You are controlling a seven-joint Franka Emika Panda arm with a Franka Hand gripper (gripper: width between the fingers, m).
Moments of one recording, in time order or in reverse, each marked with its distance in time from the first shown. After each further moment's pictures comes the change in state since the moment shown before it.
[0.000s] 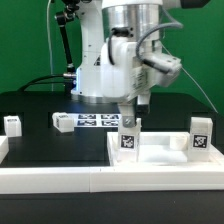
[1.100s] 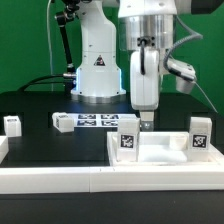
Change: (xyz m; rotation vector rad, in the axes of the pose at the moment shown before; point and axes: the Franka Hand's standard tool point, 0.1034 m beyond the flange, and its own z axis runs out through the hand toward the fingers) arm -0.005 0.041 0.023 -0.051 0.029 -0.162
